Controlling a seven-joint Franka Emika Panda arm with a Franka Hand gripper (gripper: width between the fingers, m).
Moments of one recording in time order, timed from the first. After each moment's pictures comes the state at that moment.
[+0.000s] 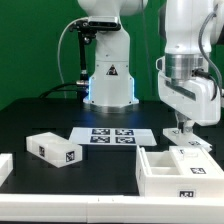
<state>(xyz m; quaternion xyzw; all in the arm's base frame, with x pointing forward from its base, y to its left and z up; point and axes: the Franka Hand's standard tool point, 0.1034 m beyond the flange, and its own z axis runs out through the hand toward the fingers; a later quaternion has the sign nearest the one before) 0.428 0.136 0.048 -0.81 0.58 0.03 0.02</state>
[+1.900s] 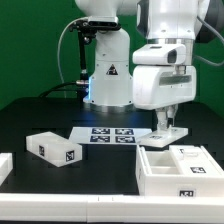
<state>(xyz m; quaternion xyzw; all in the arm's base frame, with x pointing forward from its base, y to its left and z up) 0.469 0.083 0.071 -0.87 -0.49 -0.05 -0.04</state>
